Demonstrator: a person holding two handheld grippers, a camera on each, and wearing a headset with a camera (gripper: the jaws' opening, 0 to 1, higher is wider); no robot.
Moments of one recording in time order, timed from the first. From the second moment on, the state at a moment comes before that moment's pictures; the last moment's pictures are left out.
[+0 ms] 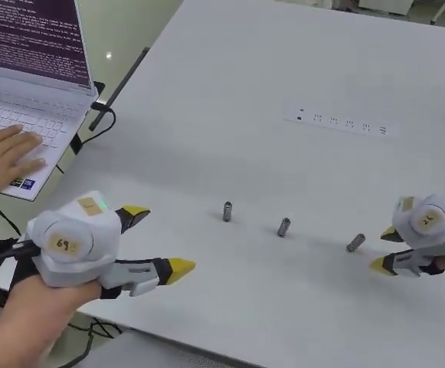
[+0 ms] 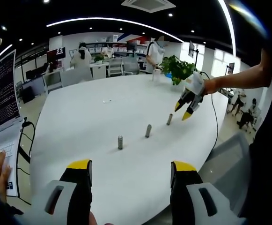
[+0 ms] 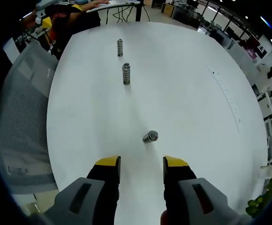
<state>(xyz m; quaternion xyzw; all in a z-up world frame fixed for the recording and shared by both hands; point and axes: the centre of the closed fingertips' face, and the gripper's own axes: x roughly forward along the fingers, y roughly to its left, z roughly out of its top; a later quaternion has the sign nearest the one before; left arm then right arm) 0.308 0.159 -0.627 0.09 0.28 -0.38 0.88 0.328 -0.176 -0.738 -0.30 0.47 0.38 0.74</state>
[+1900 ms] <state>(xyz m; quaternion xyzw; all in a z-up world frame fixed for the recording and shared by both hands) 0.293 0.145 -0.622 0.08 0.25 -0.42 0.87 0.228 -0.147 -0.678 -0.05 0.34 0.24 0.91</state>
